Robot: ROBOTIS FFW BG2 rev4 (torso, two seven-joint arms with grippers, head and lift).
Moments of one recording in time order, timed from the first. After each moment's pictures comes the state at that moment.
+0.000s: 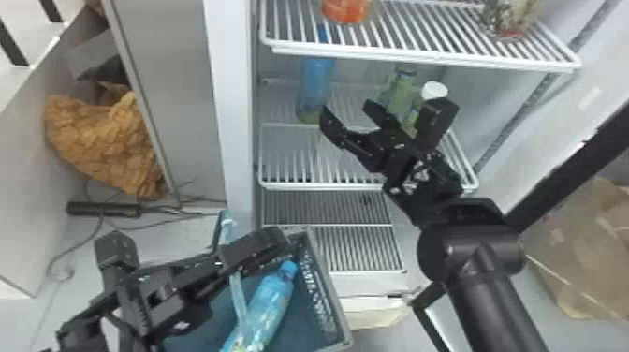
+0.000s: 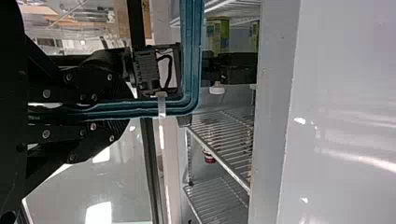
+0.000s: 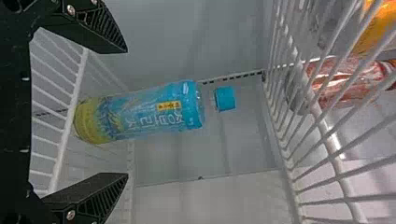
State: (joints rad) left arm 0.35 0.05 0.15 -1.82 1.41 1.18 -0.58; right arm -0.09 -0.16 0.10 -1.53 -0.31 0.12 0.36
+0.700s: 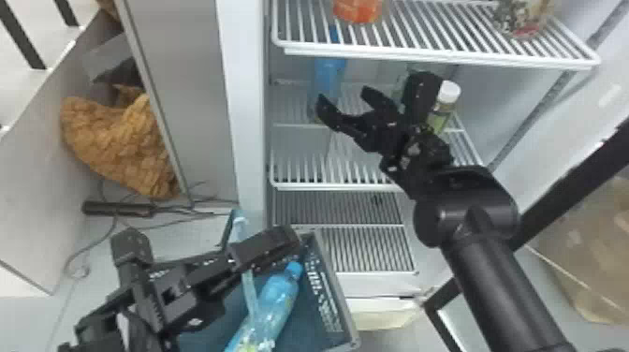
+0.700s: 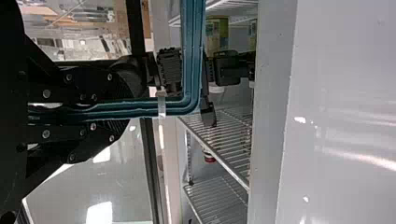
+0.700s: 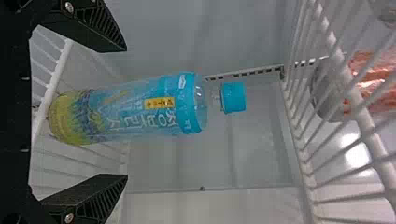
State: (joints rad) left arm 0.35 0.05 0.15 -1.82 1.40 1.18 -0.58; right arm -0.26 -0.16 0.19 -1.37 -0.29 0.15 0.32
